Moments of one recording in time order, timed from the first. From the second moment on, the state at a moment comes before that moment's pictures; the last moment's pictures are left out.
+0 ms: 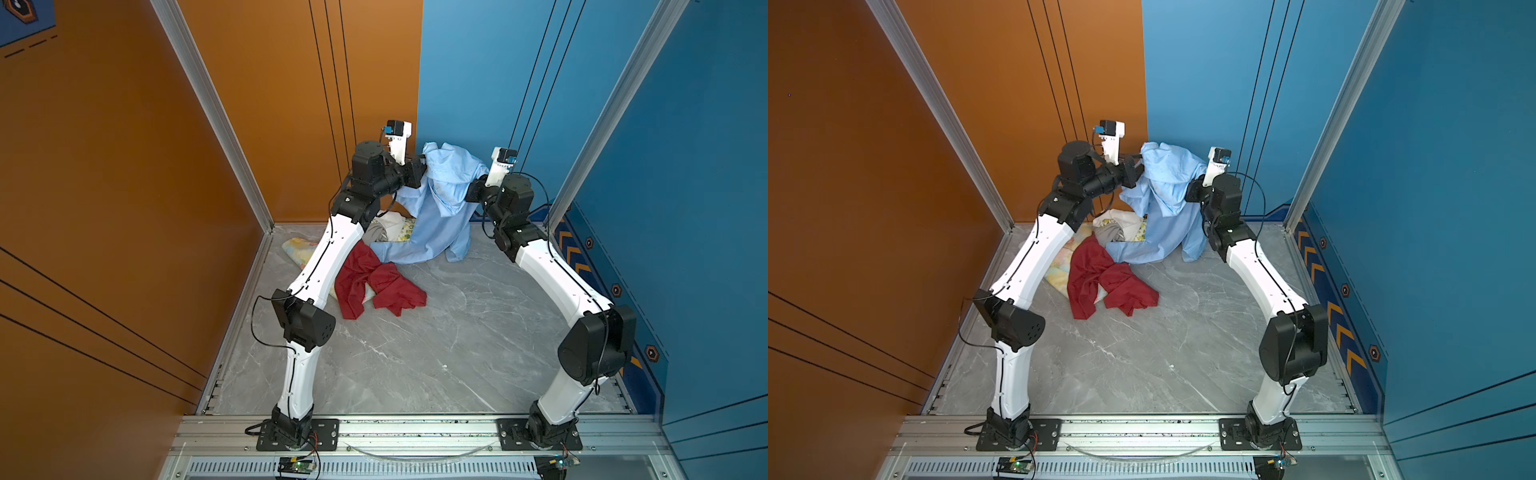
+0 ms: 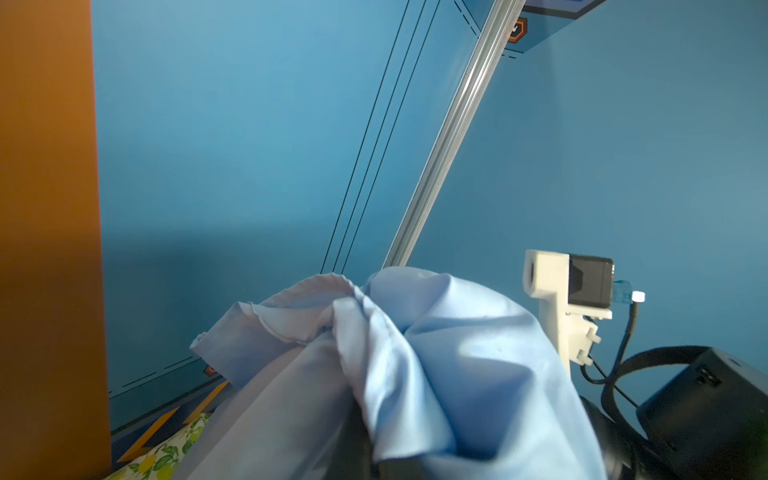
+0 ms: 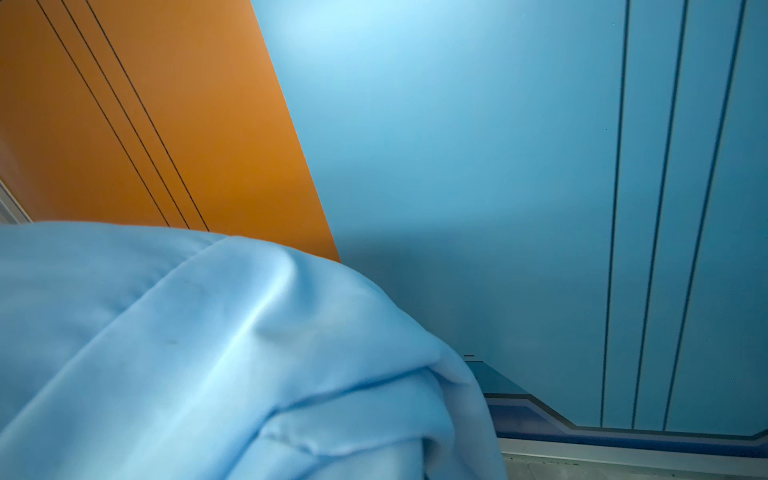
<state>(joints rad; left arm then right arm) -0.47 2.14 2.49 -0.30 0.43 -0.39 0.27 1.72 1.66 0.13 0.06 0.26</state>
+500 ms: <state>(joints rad) -0.55 2.16 2.36 -0.36 0.46 -0.34 0.06 1.42 1.66 0.05 0.07 0.23</state>
